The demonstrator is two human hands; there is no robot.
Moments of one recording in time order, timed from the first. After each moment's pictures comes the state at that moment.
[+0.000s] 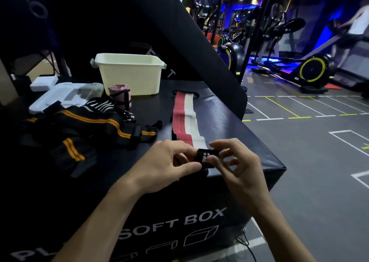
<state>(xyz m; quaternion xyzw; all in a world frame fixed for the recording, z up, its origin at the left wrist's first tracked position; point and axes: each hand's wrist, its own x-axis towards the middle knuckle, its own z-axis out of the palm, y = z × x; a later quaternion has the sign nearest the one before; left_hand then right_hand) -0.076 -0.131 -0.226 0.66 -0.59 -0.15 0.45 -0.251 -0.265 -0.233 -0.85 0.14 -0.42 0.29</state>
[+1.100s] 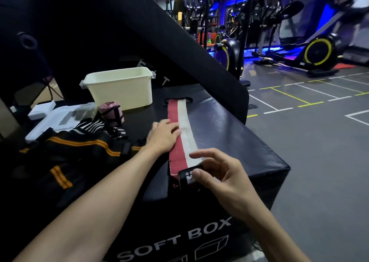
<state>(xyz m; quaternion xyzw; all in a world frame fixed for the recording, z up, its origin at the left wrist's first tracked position) 0.020 -0.282 -0.249 0.86 -0.47 0.00 0.22 -0.249 -0.272 -0.235 -0.75 0.08 -0.33 0.56</state>
